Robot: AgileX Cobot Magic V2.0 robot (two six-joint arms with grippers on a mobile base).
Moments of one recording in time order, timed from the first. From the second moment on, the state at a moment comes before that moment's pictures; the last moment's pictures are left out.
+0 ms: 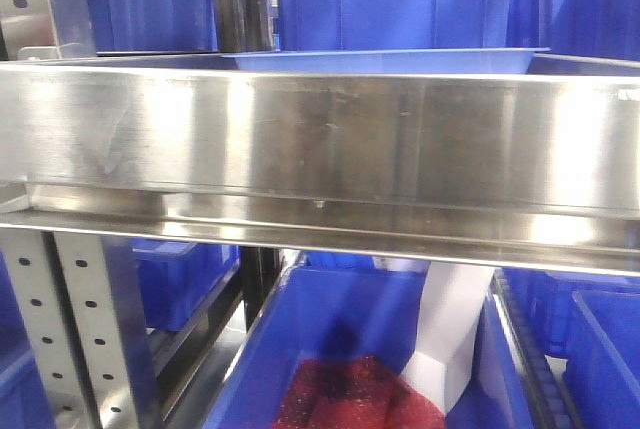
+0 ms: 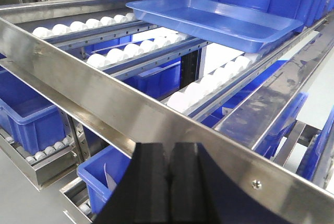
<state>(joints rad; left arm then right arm) -0.06 -0.01 0.03 -0.20 0.18 0.09 0.68 0.03 -0.43 -0.25 0.70 0.28</state>
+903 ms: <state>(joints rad) -0.06 -0.01 0.03 -0.19 0.15 0.09 0.64 0.03 -0.40 -0.24 0.68 0.26</state>
